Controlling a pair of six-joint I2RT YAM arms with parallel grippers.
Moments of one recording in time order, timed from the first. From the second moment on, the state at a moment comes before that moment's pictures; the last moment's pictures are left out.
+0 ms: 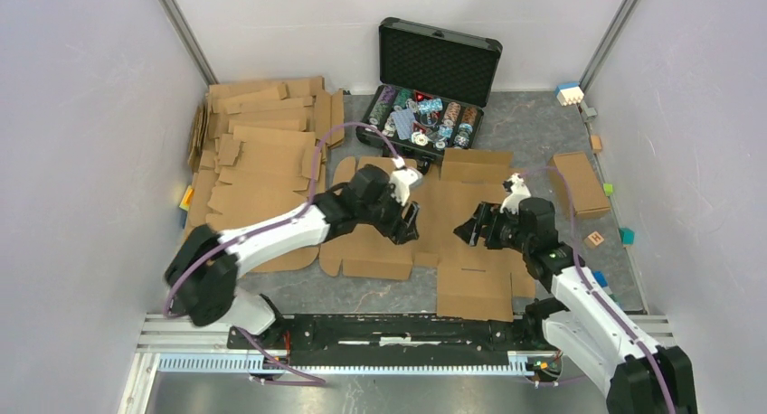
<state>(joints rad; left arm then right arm) -0.84 1.53 0.95 -0.19 0.33 -0.14 0.26 0.79 0.37 -0.19 -0.30 0.48</state>
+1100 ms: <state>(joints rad) -0.62 1.17 0.68 -0.53 -0.25 -0.59 0.40 1.14 0.31 0.07 -0.18 0.39</state>
